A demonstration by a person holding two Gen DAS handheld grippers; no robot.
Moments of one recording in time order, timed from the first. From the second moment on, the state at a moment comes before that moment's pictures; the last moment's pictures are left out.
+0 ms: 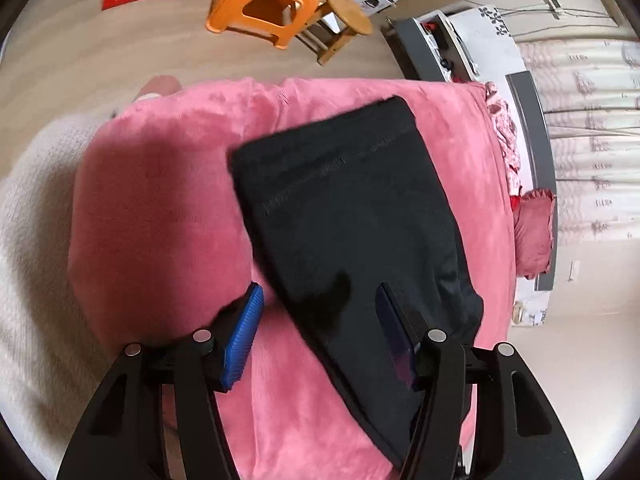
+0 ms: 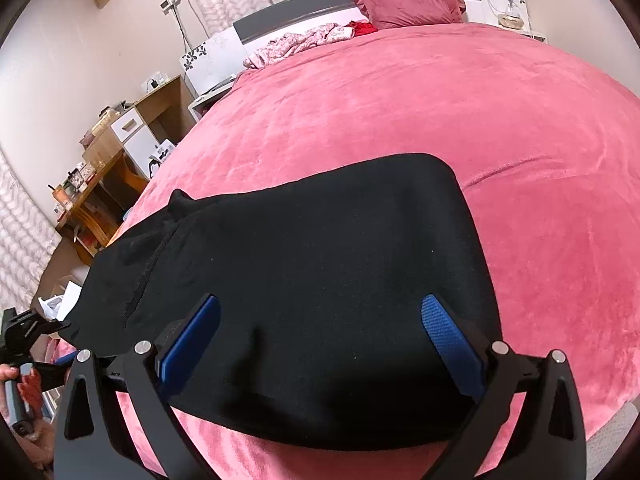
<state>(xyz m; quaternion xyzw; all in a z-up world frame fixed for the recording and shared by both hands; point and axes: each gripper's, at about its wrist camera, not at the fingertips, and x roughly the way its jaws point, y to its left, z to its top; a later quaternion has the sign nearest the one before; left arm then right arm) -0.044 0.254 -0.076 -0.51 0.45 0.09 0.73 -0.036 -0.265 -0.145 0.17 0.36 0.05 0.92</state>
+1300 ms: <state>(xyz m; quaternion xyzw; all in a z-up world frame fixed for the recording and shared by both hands) -0.028 0.132 0.070 -0.25 0.27 -0.07 0.93 -0.033 -0.265 -0.144 0.17 0.37 0.05 0.91</state>
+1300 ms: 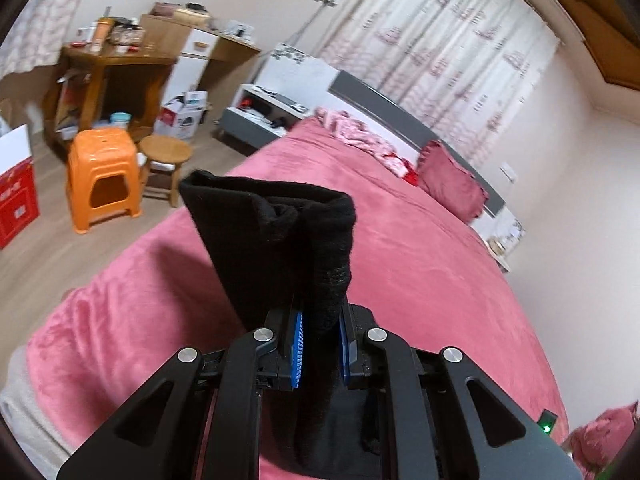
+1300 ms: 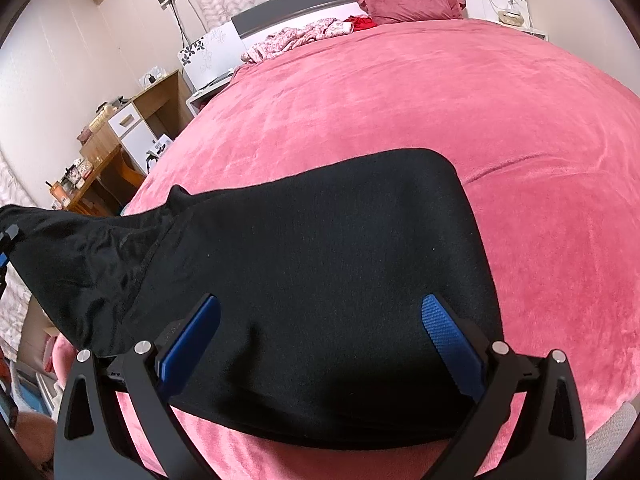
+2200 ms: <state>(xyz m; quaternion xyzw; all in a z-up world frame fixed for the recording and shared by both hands) -0.026 -0.126 -0.028 0.12 0.36 -0.38 0.84 -0.047 -0.318 -0.115 0.35 0.31 0.09 0.88</state>
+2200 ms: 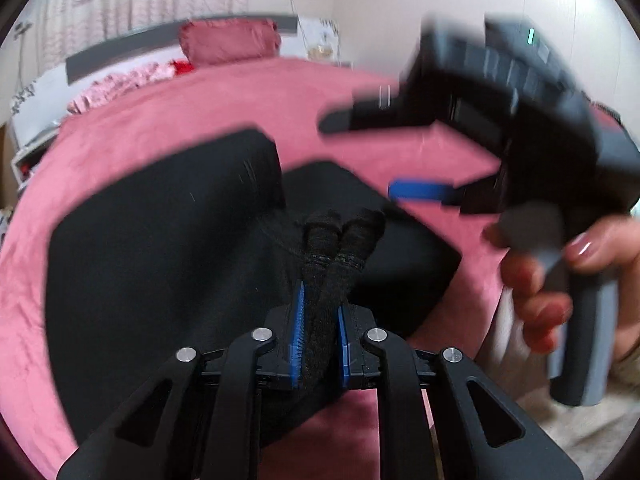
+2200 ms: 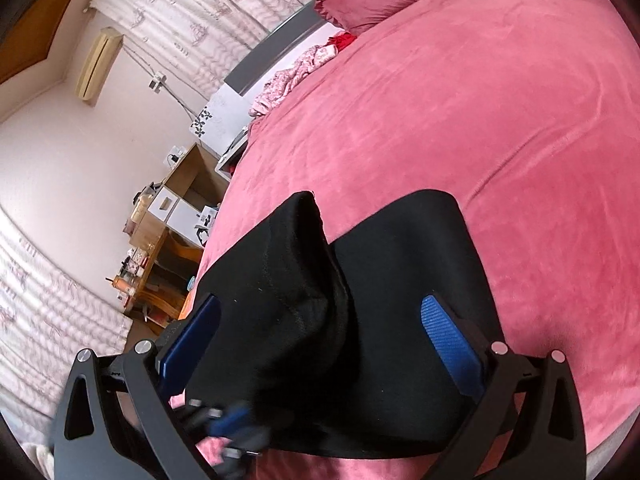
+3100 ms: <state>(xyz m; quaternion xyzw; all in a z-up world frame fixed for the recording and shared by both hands) 0.055 0.054 -0.025 -0.12 0.37 -0.13 0.91 -0.028 -0.281 -0.135 0.25 0.45 0.08 0.86</state>
